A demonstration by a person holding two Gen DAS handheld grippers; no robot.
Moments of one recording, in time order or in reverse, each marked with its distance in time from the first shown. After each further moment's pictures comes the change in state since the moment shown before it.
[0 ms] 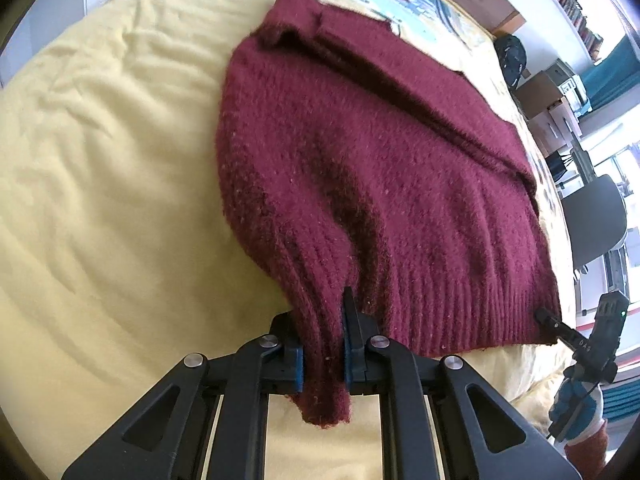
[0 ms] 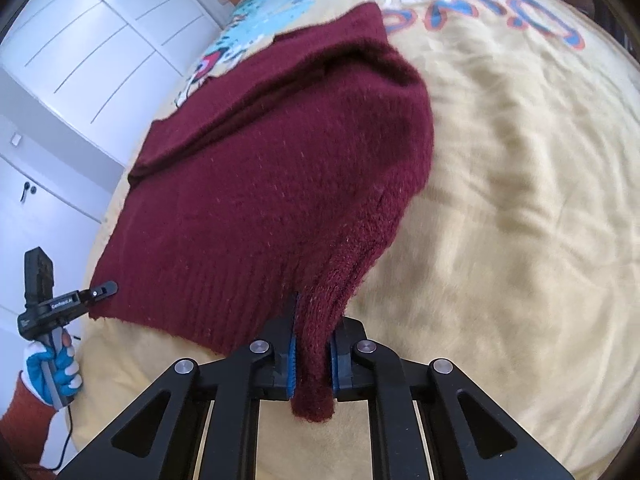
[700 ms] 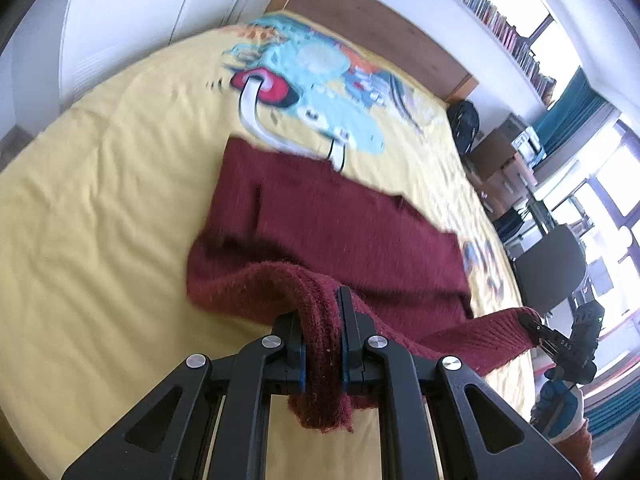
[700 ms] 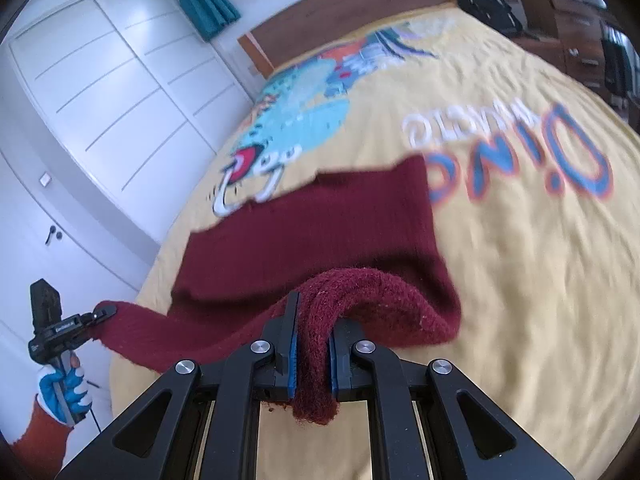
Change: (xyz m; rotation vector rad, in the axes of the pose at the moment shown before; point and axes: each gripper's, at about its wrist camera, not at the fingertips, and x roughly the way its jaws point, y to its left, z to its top) left arm -0.064 -0.040 0.125 0.044 -0.267 -0.145; right arm -0.053 0.034 0.146 -0.042 -0.261 0.075
